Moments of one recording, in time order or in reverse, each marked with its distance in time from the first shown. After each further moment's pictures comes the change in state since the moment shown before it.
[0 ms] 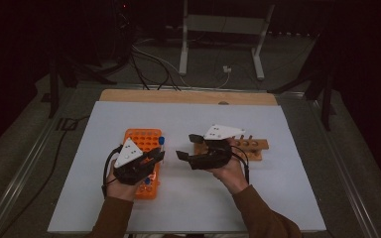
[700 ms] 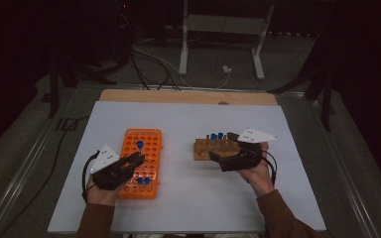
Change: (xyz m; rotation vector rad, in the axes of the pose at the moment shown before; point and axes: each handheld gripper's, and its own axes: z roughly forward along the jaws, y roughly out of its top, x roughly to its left) left arm 0.028 -0.029 -0.036 0.002 0.039 -0.054; right arm -0.047 -0.041 -0.055 -0.022 -0.176 0.042
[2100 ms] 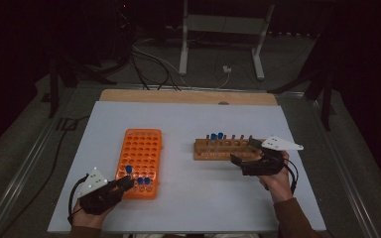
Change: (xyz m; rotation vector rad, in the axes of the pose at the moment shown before) left arm -0.006 -0.051 -0.029 0.104 -0.029 -0.019; right arm -0.029 -0.031 -0.039 -0.012 -0.083 0.063
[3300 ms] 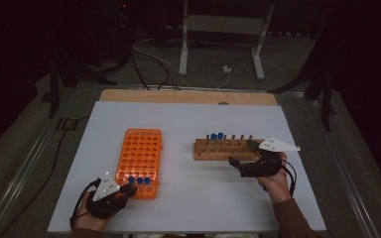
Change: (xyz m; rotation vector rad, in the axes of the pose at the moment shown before) left arm -0.009 -0.007 0.011 0.148 0.039 0.101; right arm 0.003 -0.005 0.005 0.016 0.008 -0.010
